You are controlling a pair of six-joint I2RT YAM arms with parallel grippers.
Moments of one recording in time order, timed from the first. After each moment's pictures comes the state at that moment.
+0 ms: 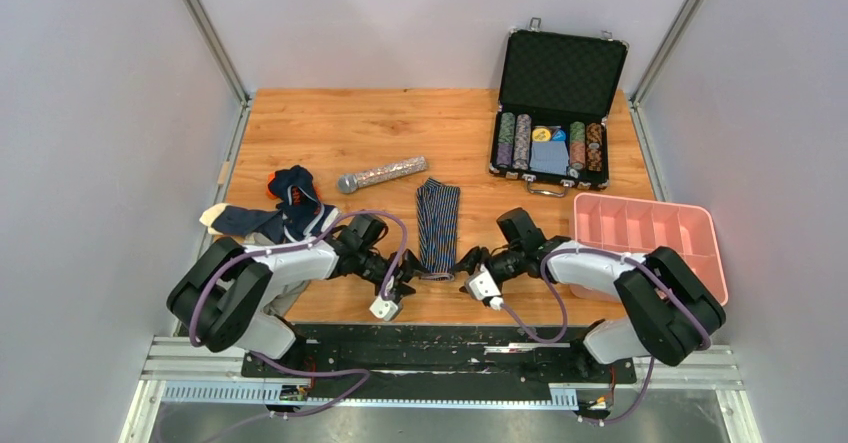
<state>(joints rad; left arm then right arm) -0.66 1.44 0.55 -0.19 0.92 1.83 0.61 1.40 0.52 -0.09 -0.96 -1.58</state>
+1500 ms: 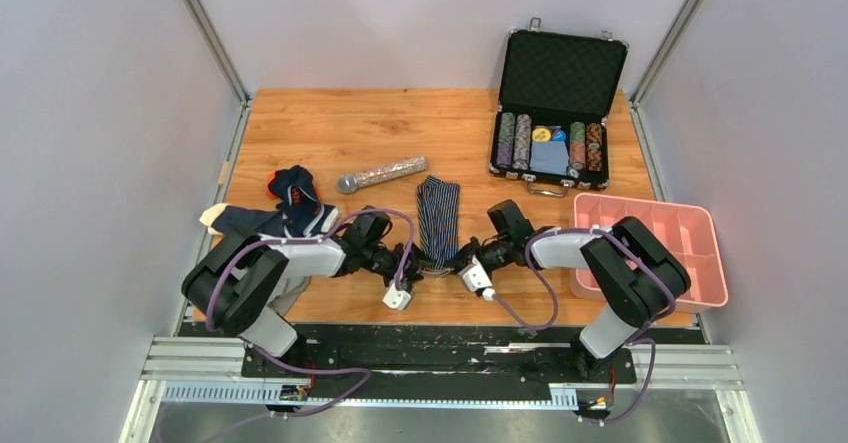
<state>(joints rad) -0.65 1.56 0.58 0.02 0.86 1.71 0.59 1.64 0.59 0.09 -0.98 -1.71</state>
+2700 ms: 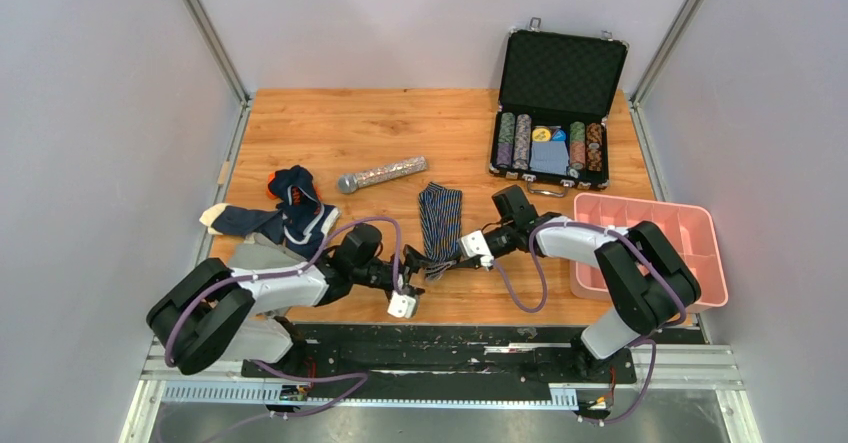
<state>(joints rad) -0.75 1.29 0.37 0.28 0.77 1.28 0.53 1.58 0.71 -0.13 -1.12 -1.35</state>
